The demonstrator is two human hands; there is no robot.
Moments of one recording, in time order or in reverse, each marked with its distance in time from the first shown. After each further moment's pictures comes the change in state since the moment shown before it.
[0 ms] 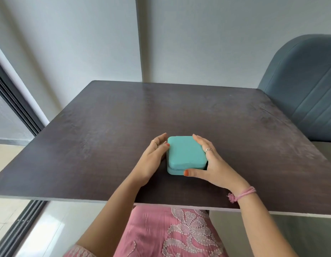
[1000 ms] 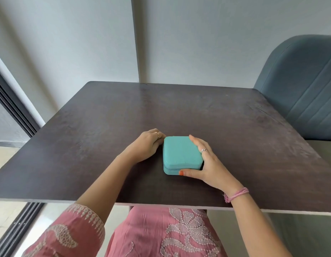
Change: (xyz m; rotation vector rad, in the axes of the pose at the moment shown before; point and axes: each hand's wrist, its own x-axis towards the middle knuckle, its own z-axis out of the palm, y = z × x) left_hand 0.046 0.024 -0.029 1.114 -0.150 0.401; right_hand -0.004 -0.007 0.003 -0.015 0.050 0.020
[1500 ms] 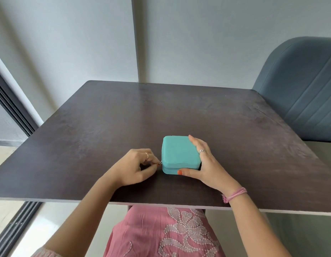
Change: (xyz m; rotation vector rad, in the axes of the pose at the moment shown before) left_hand -0.071 0.013 -0.011 -0.158 -0.022 0.156; right_hand 0.000 0.003 0.004 -0.029 -0.012 0.002
